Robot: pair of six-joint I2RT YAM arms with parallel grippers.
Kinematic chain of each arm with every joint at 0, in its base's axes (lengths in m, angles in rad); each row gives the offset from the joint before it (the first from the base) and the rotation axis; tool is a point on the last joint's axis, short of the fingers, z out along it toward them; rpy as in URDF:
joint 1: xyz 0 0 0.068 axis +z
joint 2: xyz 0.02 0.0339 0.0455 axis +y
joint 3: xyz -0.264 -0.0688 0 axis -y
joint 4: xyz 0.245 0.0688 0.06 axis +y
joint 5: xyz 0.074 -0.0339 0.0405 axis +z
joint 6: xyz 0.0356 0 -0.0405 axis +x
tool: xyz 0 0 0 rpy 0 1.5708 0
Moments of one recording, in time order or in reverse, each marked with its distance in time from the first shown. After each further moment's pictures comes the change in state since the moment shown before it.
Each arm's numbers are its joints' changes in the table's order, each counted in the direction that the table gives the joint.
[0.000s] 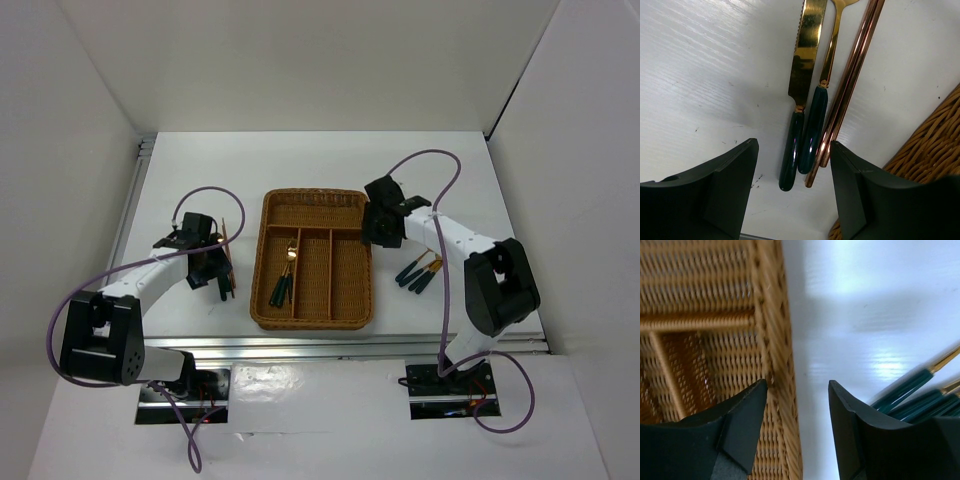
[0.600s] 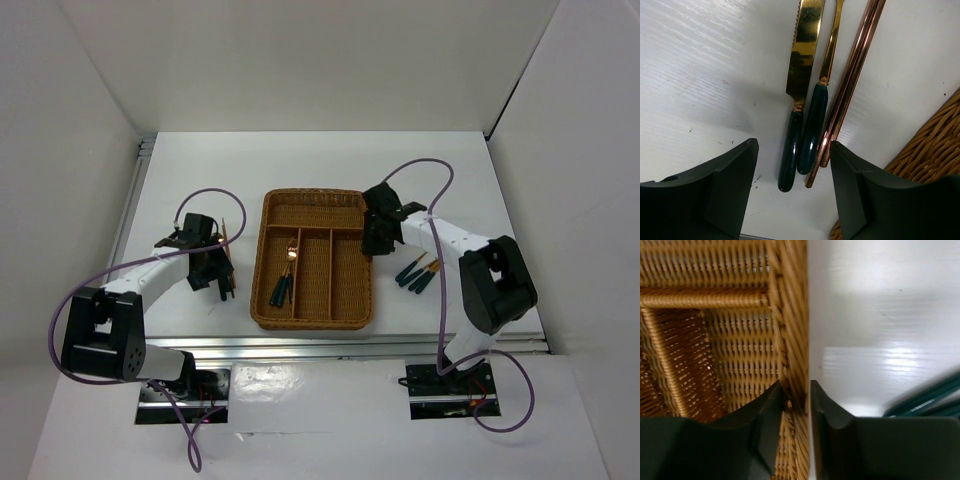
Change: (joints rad) left arm 0.000 0.020 -0.005 -0.006 -0.020 0.003; right arm 0.005 0.006 -0.060 -0.041 0.091 0.001
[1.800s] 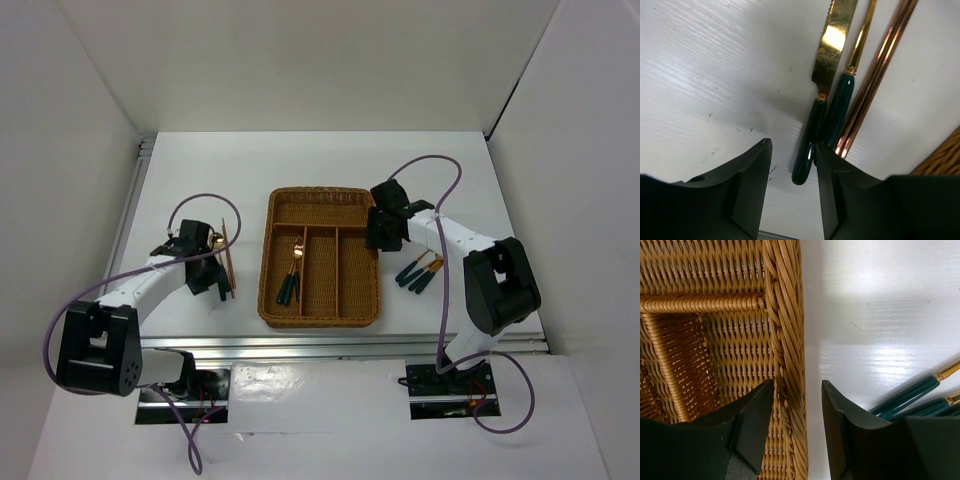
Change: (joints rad) left arm 0.009 -0.085 -0.055 0.023 0.031 -0.034; right arm -0.046 -0.010 -0.002 -0.013 -0.009 -0.050
